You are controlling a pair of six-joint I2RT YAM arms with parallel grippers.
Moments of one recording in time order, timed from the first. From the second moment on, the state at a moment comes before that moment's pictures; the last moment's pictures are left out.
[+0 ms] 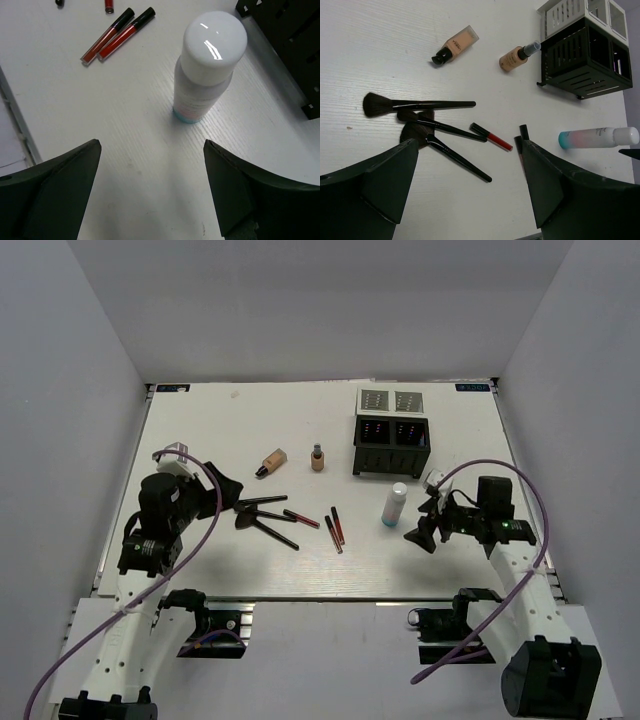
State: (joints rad) left arm -0.11 0.64 0.70 -0.49 0.18 -0.50; right arm -0.01 0.83 0.56 -0.60 -0.91 -0.71
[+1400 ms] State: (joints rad) left arm -0.11 0.73 0.70 -0.43 0.19 -0.51; right arm 0.19 1.17 0.72 0.02 -0.83 -0.32
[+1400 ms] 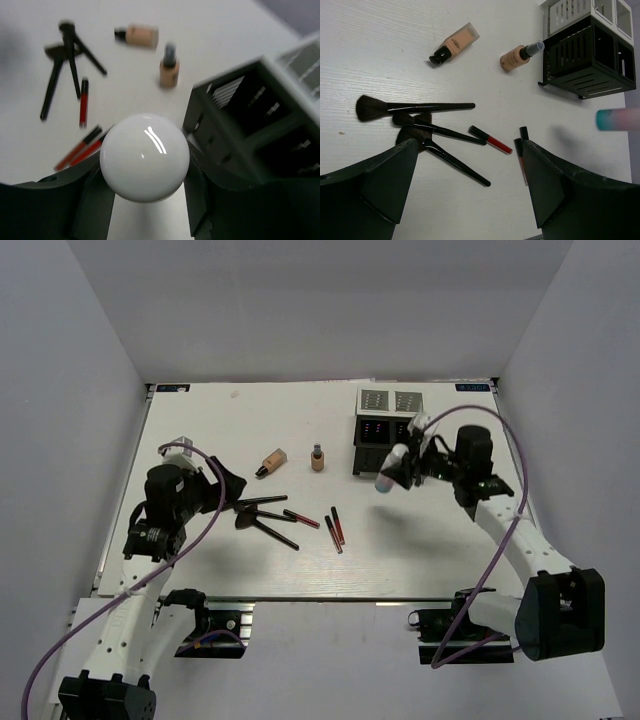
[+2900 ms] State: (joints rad) left arm -0.11 0.77 0.70 -0.40 0.19 -0.55; right arm 0.24 1.88 1.37 0.39 -0.46 -0.13
